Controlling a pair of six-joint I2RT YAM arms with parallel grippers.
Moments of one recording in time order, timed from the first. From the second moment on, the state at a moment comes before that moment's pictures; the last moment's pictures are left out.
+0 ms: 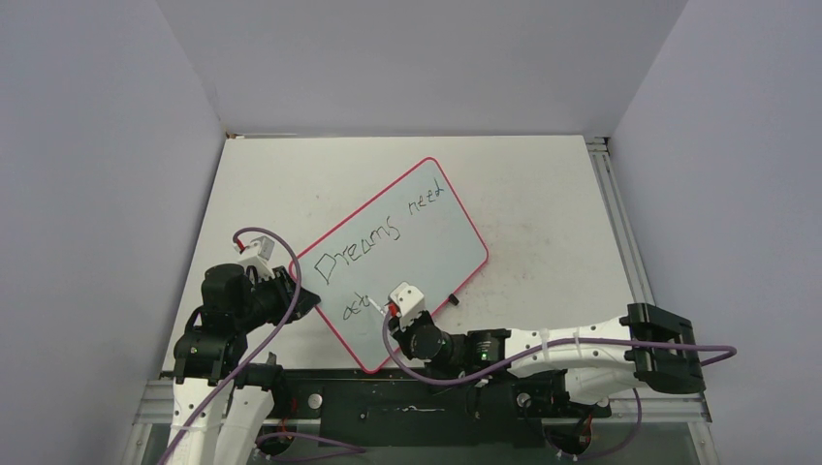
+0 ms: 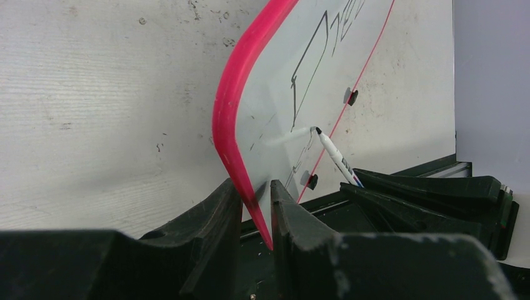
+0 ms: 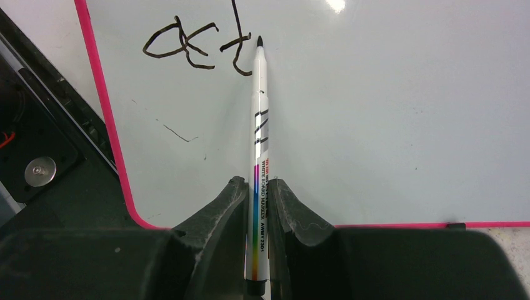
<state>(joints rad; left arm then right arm) -0.08 0.48 0.72 -0.89 0.40 -0.49 1.45 1.30 0.69 0.10 0.58 0.32</state>
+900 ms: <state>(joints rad) -0.08 0.48 0.72 -0.89 0.40 -0.49 1.45 1.31 0.67 0.08 0.55 0.38</state>
